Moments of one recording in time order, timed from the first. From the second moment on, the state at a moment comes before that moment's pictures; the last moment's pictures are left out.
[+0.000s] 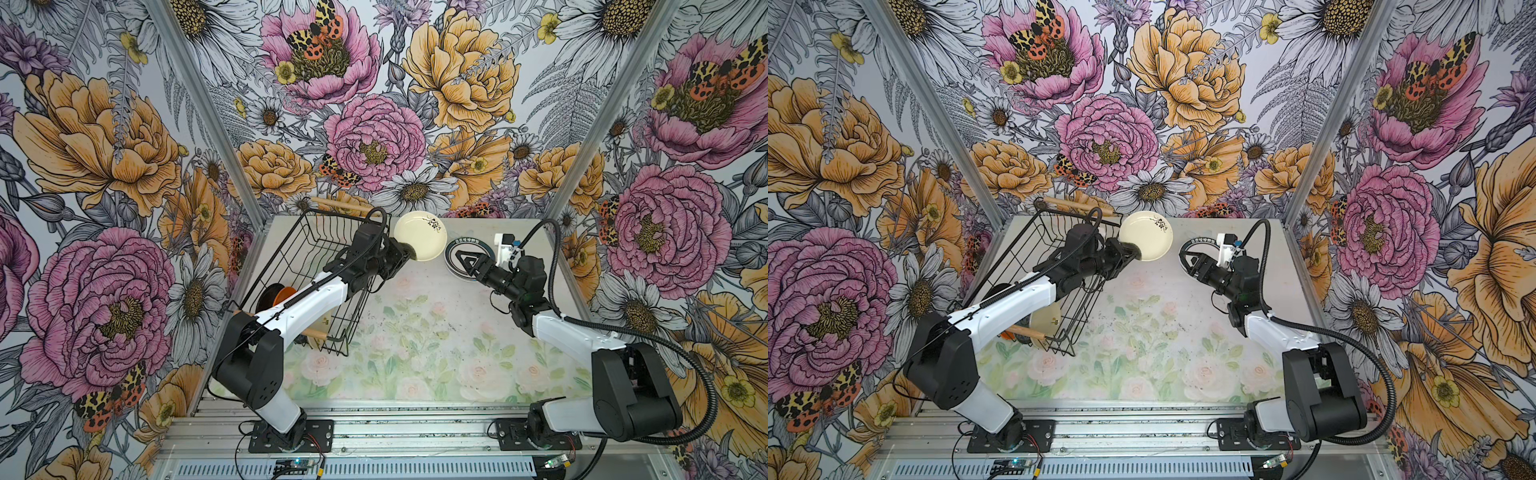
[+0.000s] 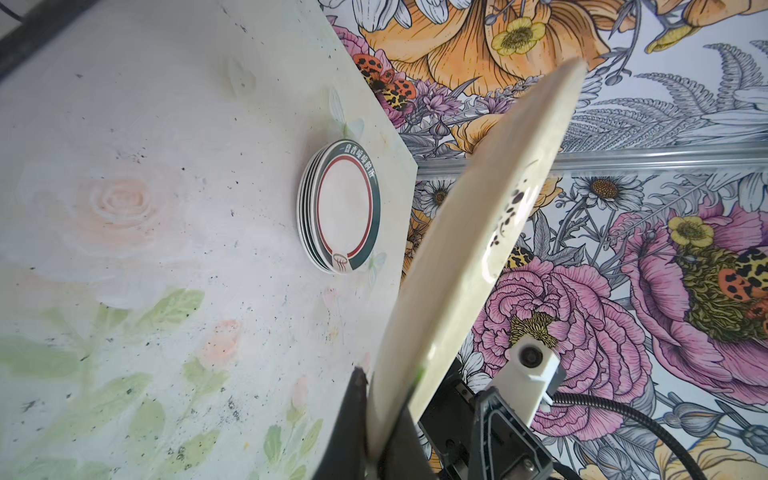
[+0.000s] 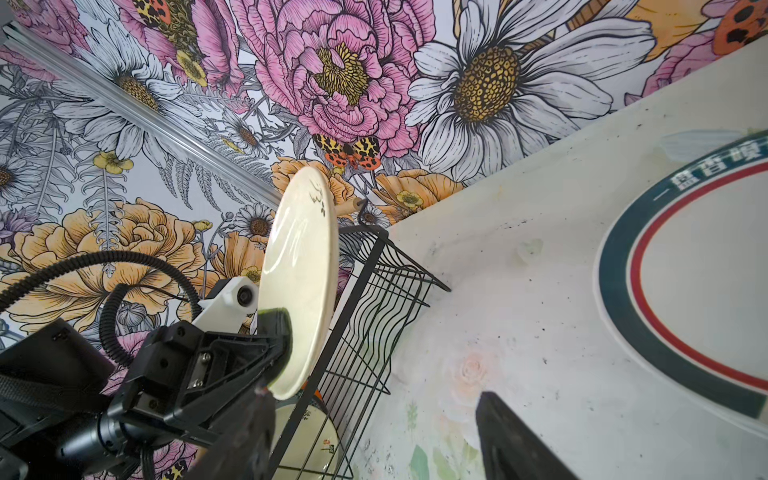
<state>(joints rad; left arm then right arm) -0.57 1.62 1.27 -0.11 0.26 -1.26 0.17 1.39 0.67 0.59 -0.58 0.85</state>
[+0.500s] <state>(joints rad) -0.59 1.70 1.29 -0.12 0.37 -1.26 0.21 1.53 0.76 0.68 -0.60 0.91</state>
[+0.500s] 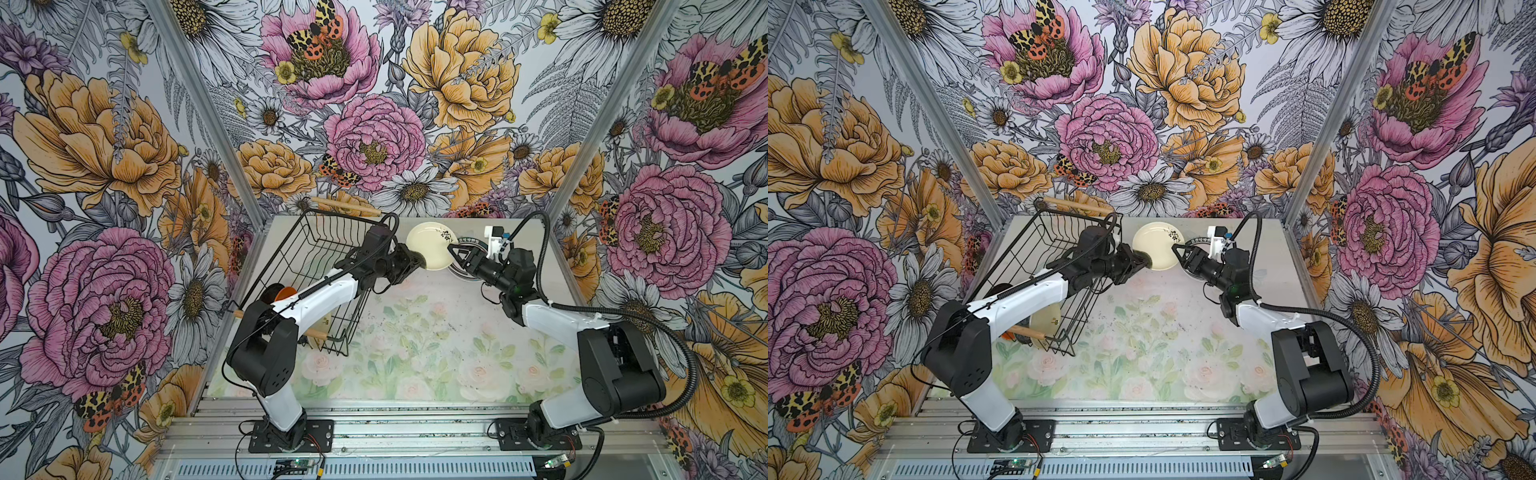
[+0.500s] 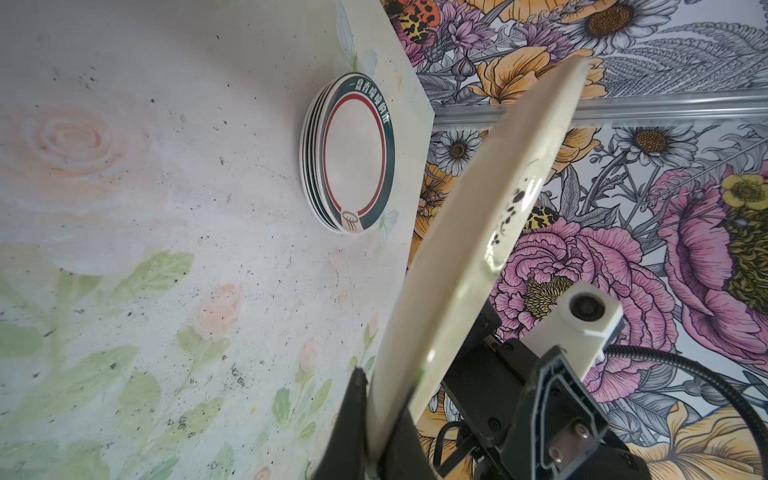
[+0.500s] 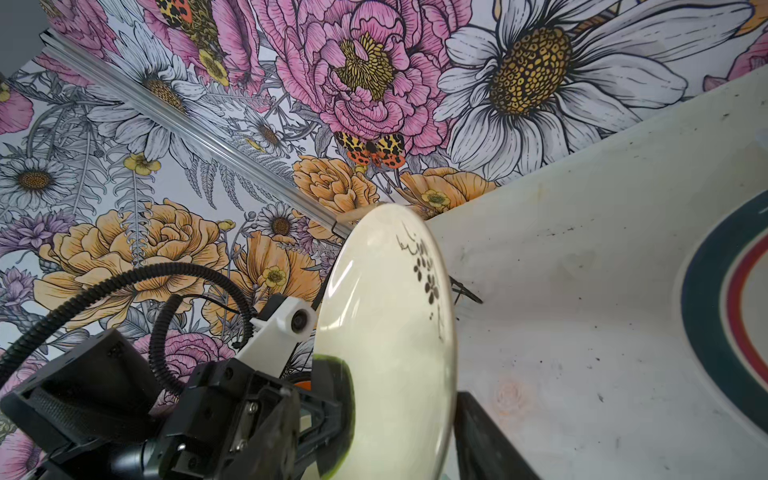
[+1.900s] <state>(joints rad) -0.61 1.58 1.36 -0.36 0.39 -0.92 0.16 1.58 1.27 0.26 -0.67 0.47</state>
